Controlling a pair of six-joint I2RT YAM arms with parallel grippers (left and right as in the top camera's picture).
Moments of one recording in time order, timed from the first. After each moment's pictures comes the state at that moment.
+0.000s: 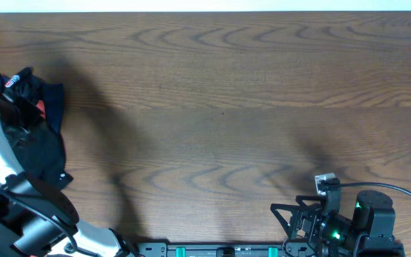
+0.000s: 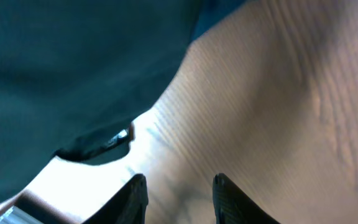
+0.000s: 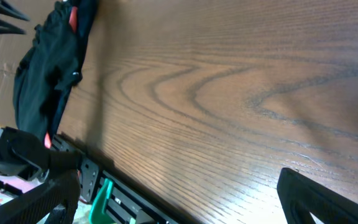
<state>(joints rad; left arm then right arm) 0.62 1.76 1.58 -1.29 0.10 -0.29 0.00 0.22 0.48 -1.12 -0.74 0.25</state>
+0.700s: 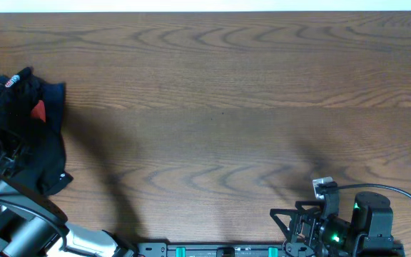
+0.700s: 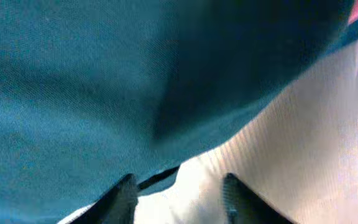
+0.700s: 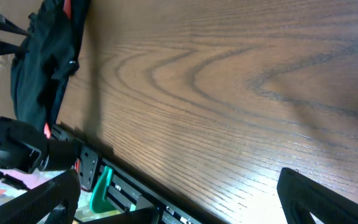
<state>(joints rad) 0.86 1.77 1.44 -1.16 0.14 -0.26 0.00 0.22 0.48 -1.18 -0.74 0.23</state>
